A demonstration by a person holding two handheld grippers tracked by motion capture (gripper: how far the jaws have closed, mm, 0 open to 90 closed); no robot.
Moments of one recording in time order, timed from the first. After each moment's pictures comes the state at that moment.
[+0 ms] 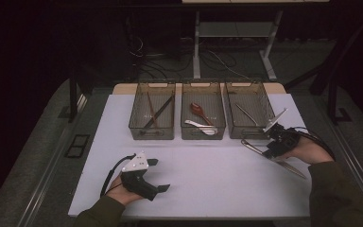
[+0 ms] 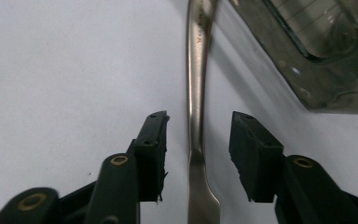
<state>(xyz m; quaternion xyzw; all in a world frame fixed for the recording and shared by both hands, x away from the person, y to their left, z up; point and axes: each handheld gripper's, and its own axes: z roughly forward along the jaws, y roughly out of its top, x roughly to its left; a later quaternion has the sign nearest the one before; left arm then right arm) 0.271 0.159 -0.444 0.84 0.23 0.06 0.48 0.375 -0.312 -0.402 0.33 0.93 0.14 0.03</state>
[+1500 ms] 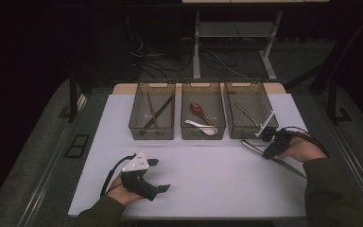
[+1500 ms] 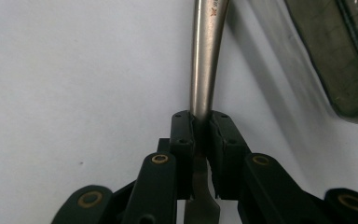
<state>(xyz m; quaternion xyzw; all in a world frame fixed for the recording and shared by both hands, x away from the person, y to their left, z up) 0.271 0.159 -0.444 0.84 0.23 0.06 0.48 0.381 -0.299 -0.412 0.29 0.95 0.08 0.01</state>
